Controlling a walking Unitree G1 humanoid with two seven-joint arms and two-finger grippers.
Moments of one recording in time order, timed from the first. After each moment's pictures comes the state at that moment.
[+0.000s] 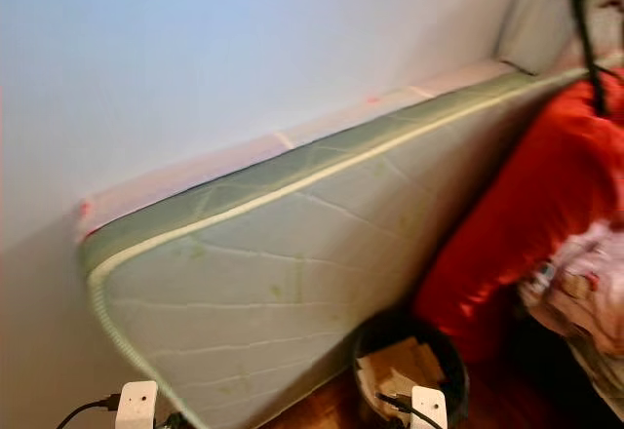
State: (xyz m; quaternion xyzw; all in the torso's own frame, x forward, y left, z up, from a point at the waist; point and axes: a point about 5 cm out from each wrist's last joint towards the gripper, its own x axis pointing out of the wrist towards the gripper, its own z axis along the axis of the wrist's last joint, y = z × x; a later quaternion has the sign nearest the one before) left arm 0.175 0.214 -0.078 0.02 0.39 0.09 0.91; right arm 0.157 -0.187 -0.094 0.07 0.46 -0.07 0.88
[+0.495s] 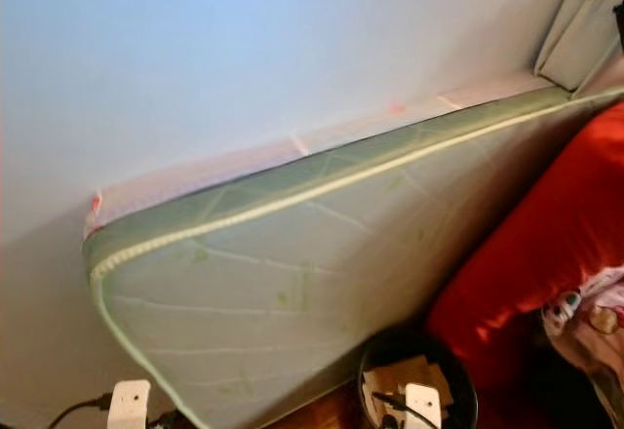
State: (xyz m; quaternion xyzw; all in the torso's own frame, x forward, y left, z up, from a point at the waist) left arm 0.176 0.218 -0.077 0.03 0.39 0.09 0.92; right arm 0.162 -0.185 -0.092 0.07 0.45 -0.06 0.89
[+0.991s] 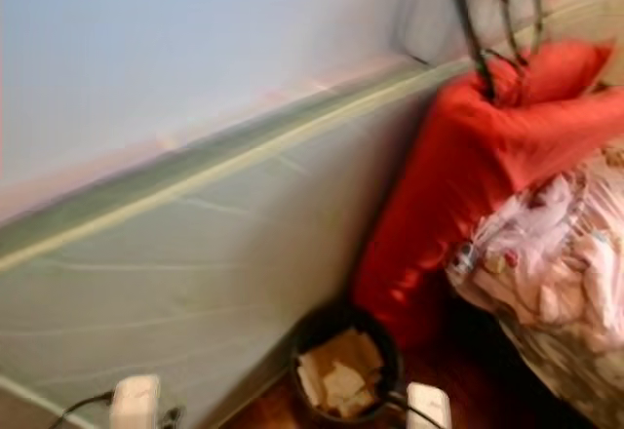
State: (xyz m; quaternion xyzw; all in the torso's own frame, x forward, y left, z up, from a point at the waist) left arm 0.182 0.204 -0.077 0.02 0.39 0.08 0.92; right arm 0.154 -0.193 -0.095 0.06 0.46 -0.07 0.88
